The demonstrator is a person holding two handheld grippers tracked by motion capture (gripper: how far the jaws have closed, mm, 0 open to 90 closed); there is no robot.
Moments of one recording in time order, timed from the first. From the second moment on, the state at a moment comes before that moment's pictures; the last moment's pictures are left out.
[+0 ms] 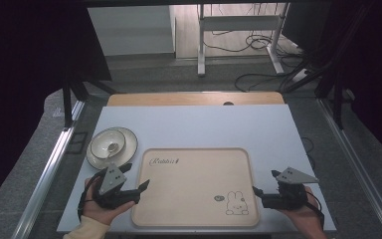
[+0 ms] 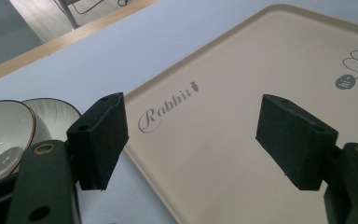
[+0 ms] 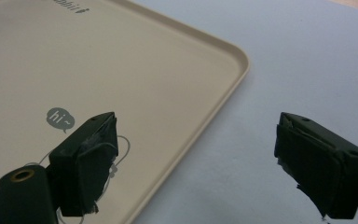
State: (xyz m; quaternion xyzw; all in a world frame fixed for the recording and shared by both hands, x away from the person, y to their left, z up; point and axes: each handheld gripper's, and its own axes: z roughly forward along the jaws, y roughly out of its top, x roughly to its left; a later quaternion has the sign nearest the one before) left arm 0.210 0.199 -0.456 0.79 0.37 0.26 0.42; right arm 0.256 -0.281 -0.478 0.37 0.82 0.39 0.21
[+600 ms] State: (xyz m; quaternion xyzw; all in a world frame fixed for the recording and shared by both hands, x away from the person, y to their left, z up) left arm 0.211 0.217 -0.441 0.77 0.39 0.28 0.43; right arm 0.256 -0.281 -0.478 0.37 0.82 0.39 0.22
